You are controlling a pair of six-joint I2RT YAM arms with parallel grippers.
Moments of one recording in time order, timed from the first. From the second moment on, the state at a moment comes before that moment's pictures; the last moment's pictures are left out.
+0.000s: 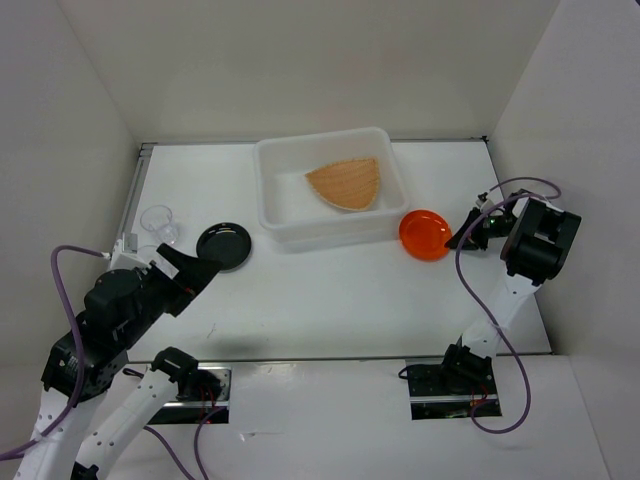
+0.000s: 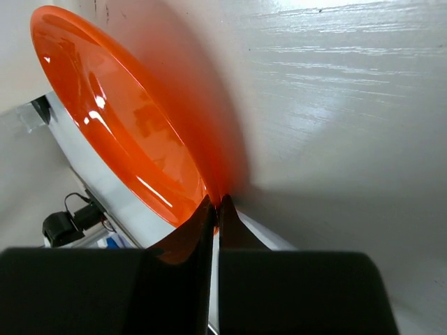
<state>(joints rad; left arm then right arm) -0.41 0.41 0.96 -0.95 -0.09 -1.06 -0.51 2.18 1.46 -0.87 -0.79 -0.20</state>
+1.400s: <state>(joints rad) -0.41 0.35 0.91 -0.93 -0.11 -1.06 -0.04 2.13 2.47 -1.17 -0.83 -0.28</state>
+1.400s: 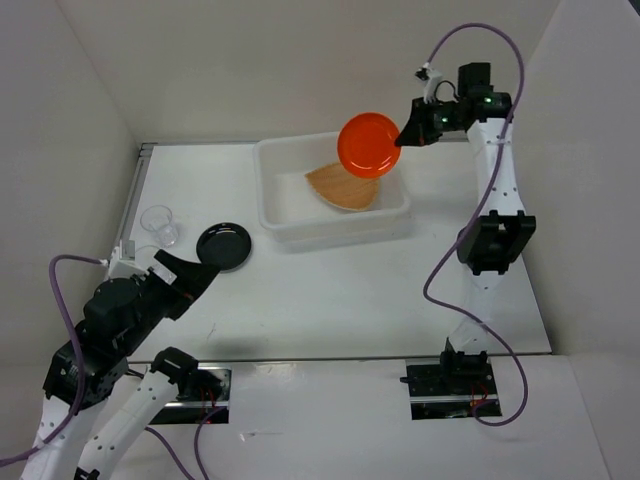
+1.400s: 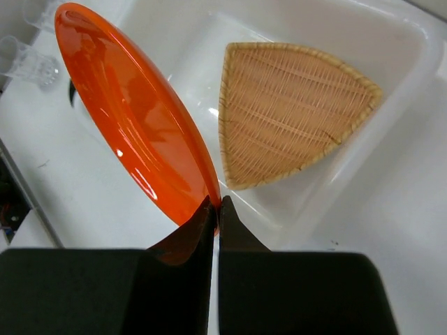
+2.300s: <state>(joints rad) -0.41 0.33 0.91 -1.00 -0.13 -1.08 0.24 2.55 2.73 -1.10 -0.12 -0.24</state>
